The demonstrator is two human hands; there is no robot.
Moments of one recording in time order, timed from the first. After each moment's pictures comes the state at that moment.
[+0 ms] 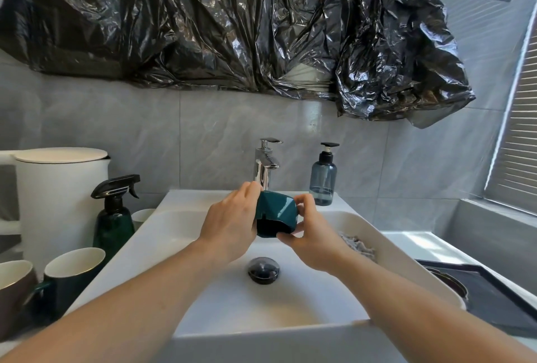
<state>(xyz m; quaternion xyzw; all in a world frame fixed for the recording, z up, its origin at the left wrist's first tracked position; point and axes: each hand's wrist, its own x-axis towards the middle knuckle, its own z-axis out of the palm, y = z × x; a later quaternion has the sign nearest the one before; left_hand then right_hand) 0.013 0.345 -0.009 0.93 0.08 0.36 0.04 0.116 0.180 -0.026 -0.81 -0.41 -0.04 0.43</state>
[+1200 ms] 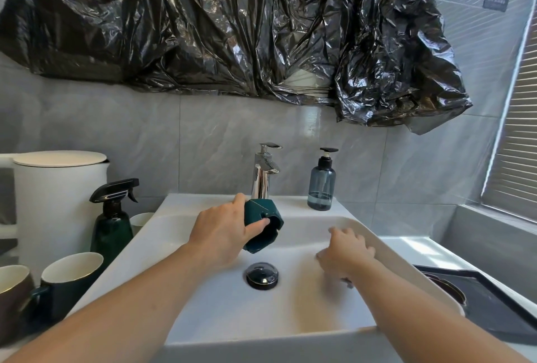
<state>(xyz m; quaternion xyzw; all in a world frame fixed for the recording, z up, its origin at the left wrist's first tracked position) 0.019 0.365 -0.012 0.94 0.16 0.28 0.06 0.141 0.149 -0.028 -0.98 -0.13 0.00 0.12</state>
